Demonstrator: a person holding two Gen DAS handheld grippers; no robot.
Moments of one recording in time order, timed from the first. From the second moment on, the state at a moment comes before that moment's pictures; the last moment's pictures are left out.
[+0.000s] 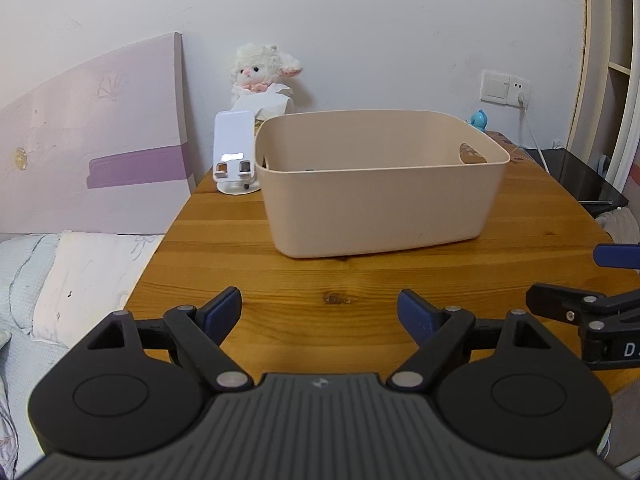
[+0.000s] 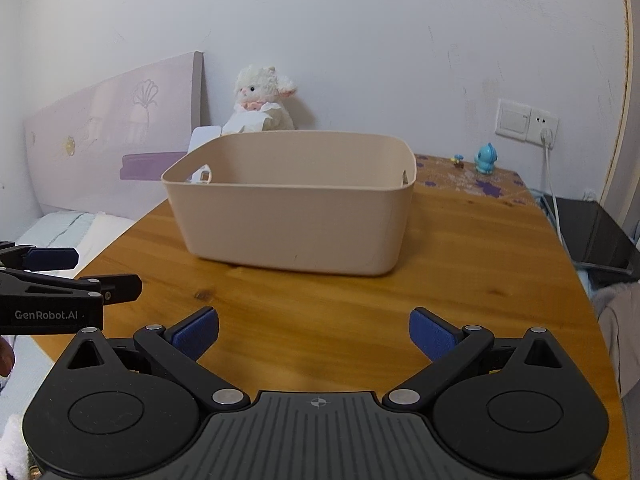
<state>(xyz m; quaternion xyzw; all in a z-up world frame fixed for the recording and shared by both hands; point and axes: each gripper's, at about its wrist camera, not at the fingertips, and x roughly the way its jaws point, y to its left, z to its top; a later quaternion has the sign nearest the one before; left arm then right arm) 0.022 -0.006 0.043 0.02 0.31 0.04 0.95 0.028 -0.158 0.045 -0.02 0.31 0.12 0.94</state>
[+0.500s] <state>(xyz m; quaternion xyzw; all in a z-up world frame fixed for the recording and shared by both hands) -0.013 0.005 0.031 0.01 0.31 0.04 0.95 -0.001 -0.152 0.039 -0.02 0.31 0.12 0.94</state>
